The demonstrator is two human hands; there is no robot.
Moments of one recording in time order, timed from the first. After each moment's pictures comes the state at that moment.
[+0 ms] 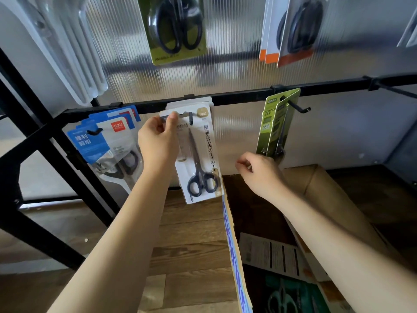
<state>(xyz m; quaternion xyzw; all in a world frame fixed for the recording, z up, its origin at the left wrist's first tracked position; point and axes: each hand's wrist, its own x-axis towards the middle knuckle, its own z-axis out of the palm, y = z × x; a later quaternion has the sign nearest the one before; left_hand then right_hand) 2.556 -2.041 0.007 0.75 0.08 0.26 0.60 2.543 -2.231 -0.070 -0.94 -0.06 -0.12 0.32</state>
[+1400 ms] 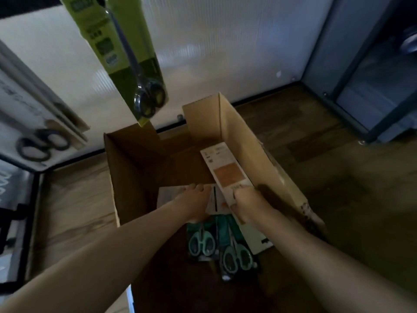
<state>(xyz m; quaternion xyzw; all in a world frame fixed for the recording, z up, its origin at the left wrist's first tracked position) 2.493 -2.255 -0.226 0.87 -0.31 -0.36 -0.12 2.426 -2.391 -0.241 -0.93 0.13 0.23 0.25</state>
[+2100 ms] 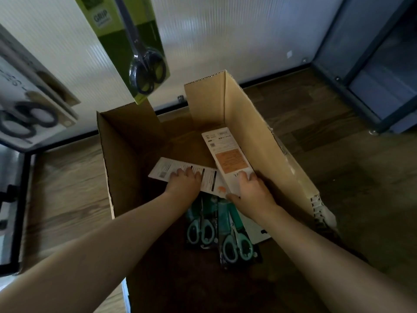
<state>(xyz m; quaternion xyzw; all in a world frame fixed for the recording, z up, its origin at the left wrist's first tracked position) 2.499 -2.236 -0.257 0.89 -0.31 -0.21 -0.27 2.420 -2.387 -0.254 -0.94 0.17 0.20 0.23</state>
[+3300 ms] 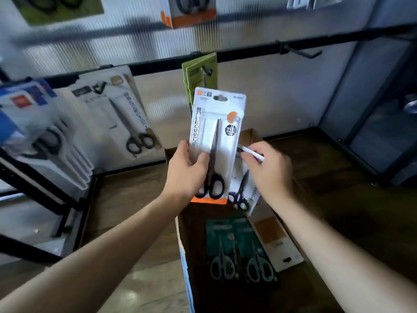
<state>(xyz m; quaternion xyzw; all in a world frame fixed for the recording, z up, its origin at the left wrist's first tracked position) 2.459 -2.179 -0.068 0.82 -0.04 0.05 0.56 2.441 -2.350 -0.107 -0.88 0.09 -0.30 0.36</state>
